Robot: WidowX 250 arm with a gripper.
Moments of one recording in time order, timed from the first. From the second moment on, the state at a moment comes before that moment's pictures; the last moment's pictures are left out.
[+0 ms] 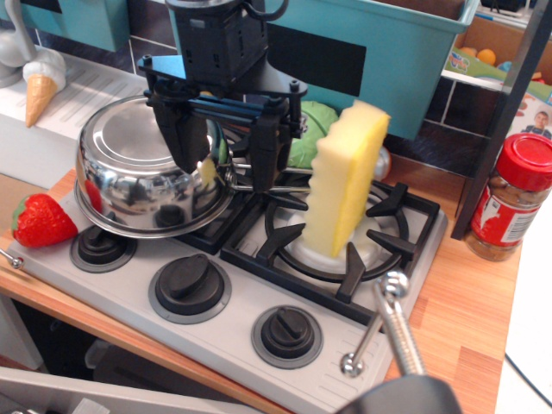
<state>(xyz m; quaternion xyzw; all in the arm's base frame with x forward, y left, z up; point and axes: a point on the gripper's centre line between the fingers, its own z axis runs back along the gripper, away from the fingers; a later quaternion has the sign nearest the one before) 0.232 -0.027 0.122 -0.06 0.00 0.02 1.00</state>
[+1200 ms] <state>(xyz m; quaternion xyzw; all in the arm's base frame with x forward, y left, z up) 0.307 -0.059 0.169 -0.10 -0.05 0.02 0.99</state>
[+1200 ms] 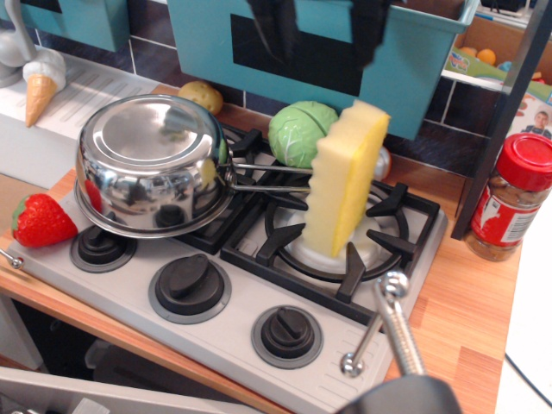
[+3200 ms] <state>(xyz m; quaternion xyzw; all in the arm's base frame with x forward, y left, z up) 0.280 0.005 0.182 -0.17 -0.08 0.09 0.98</state>
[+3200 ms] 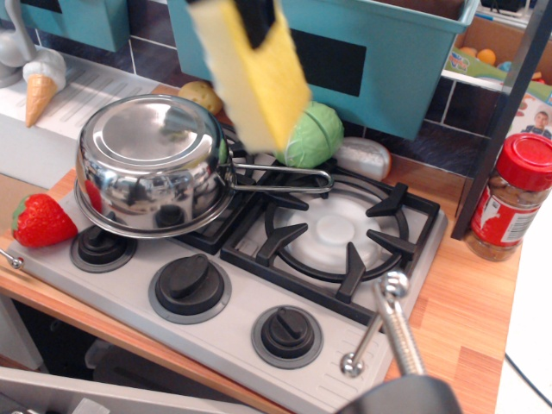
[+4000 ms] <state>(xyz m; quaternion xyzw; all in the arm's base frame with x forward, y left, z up) 0.258 0.066 0.152 -0.17 -0.07 0.06 0.98</state>
